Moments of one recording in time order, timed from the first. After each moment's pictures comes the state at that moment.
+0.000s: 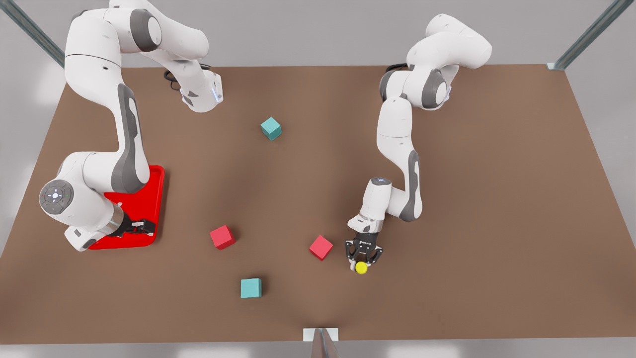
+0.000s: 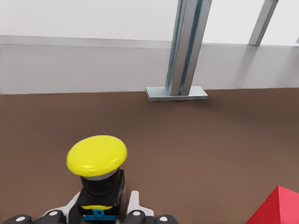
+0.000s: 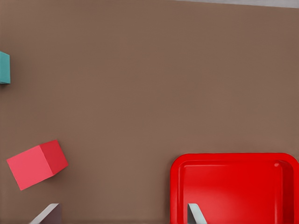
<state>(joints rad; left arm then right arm) -0.83 1.23 0.50 -1.44 -0.06 3.48 -0.65 -0.05 0.46 0.04 -1.47 -0.04 1.93 -0.05</state>
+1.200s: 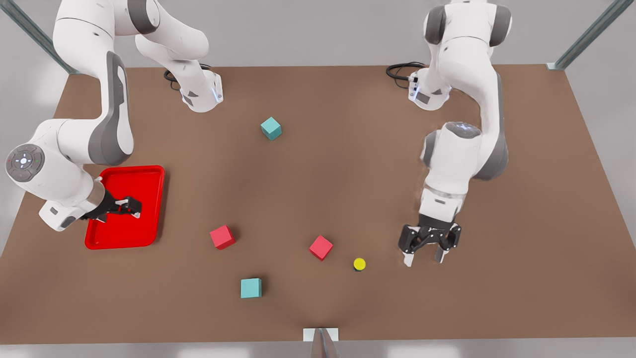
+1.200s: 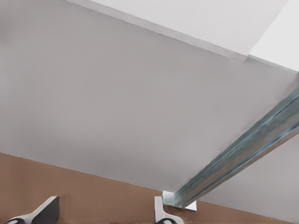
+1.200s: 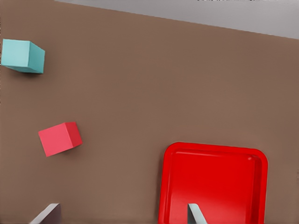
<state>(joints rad) -0.60 0.46 0.41 -1.34 -0.16 2.46 -0.49 -0.06 0.32 0.05 -1.45 -0.04 1.80 -0.15</state>
